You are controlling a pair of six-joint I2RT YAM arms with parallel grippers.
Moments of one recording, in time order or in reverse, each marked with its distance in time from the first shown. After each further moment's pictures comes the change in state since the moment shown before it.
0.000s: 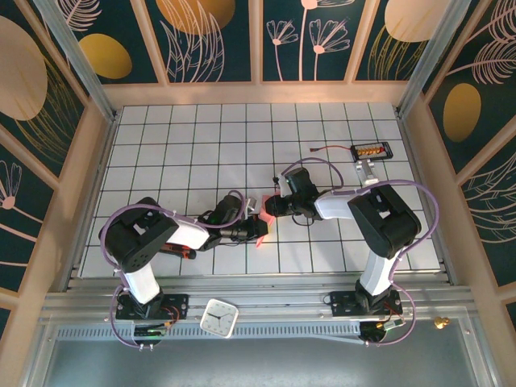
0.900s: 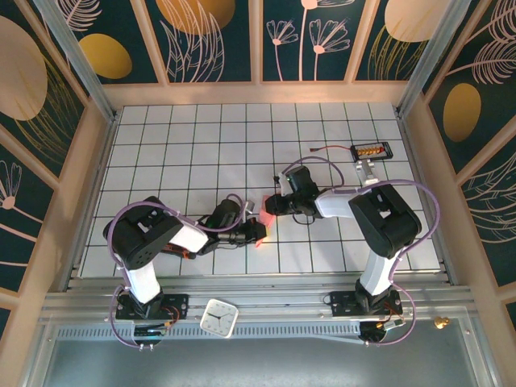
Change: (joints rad) left arm 0.003 0.036 -0.060 0.113 0.016 -0.023; right arm -0.021 -0.007 0.019 -0.035 -0.029 0.008
